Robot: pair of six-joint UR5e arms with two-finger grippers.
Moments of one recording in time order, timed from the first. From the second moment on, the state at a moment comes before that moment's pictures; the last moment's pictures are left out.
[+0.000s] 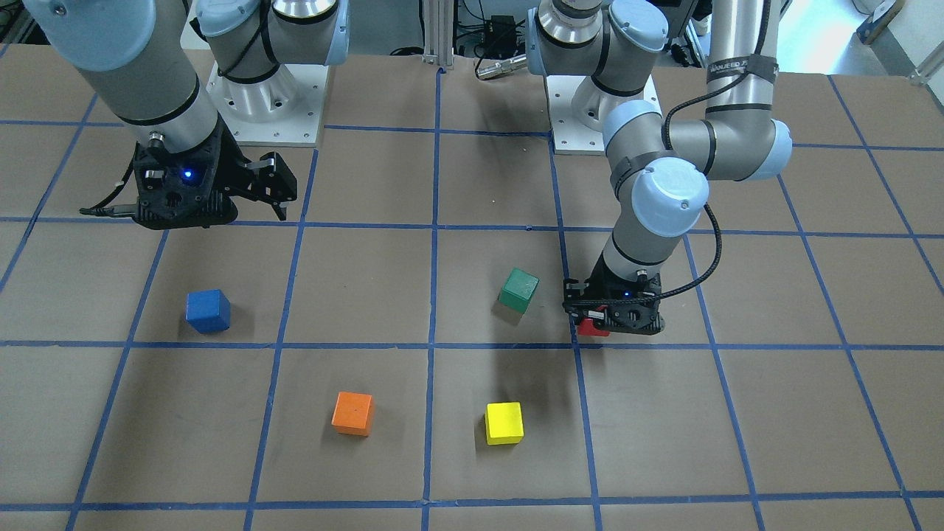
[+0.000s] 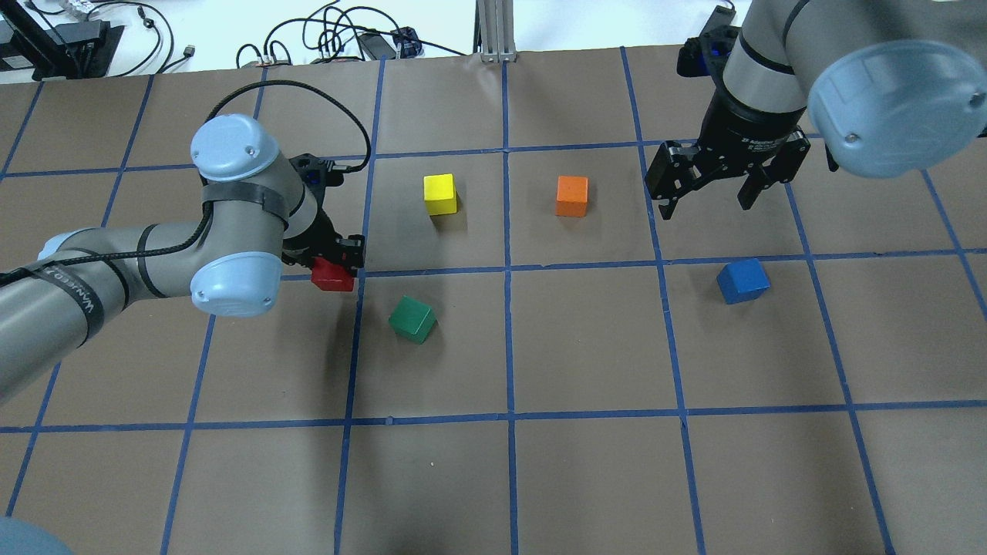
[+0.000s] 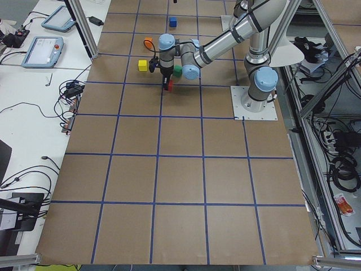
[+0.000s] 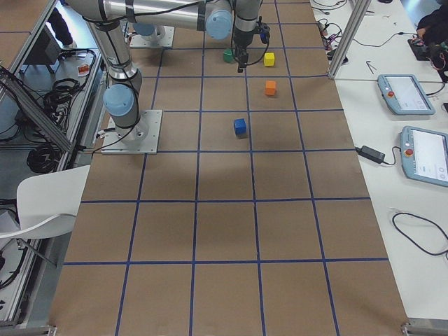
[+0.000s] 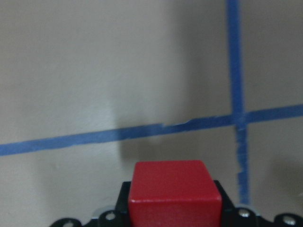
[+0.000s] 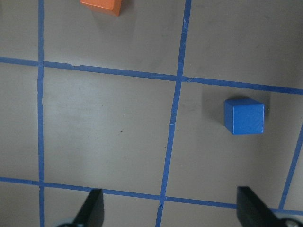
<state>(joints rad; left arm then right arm) -1.58 -1.85 -1.94 -0.86 1.56 0.06 1.58 -1.52 1.65 -1.63 -1.54 -0.11</state>
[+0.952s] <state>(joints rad) -1.93 -2.11 -1.66 -0.93 1.52 -0.37 1.58 -1.52 1.65 -1.64 -1.54 -0.11</state>
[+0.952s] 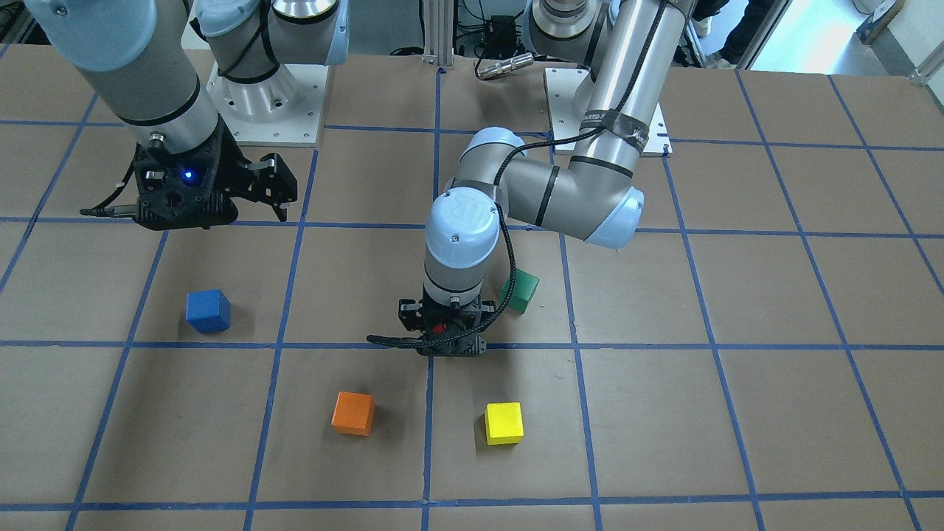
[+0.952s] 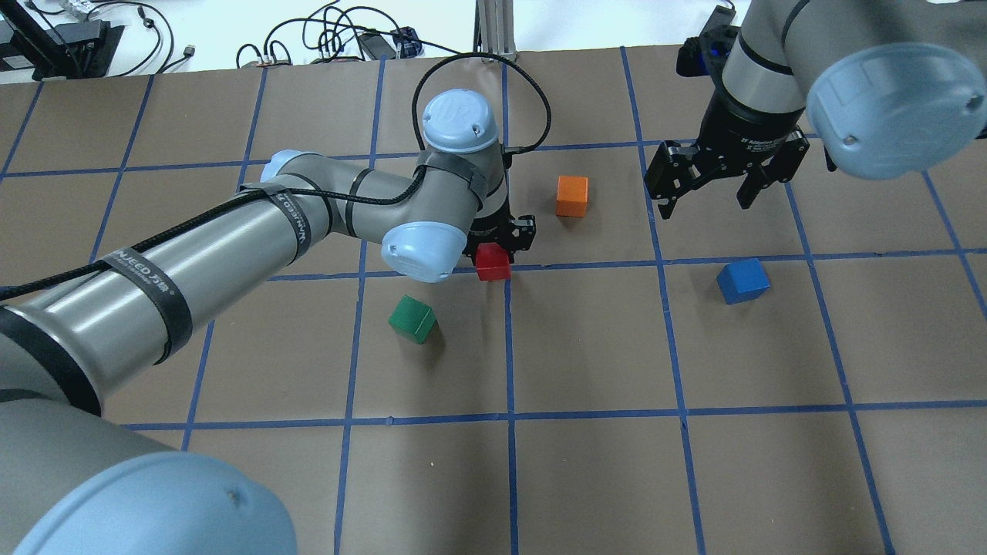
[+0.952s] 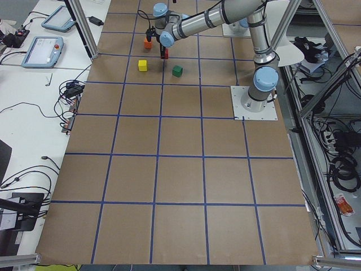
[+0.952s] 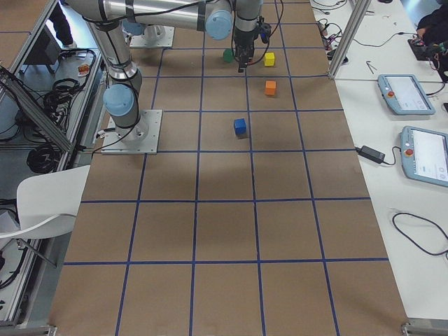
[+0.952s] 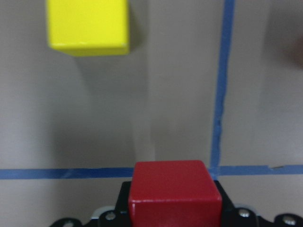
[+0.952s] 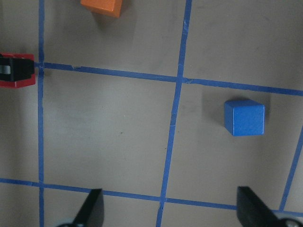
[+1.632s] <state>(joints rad) -1.95 -2.11 -1.66 -0.93 1.51 -0.38 1.58 -1.52 1.65 -1.64 -1.54 -0.11</state>
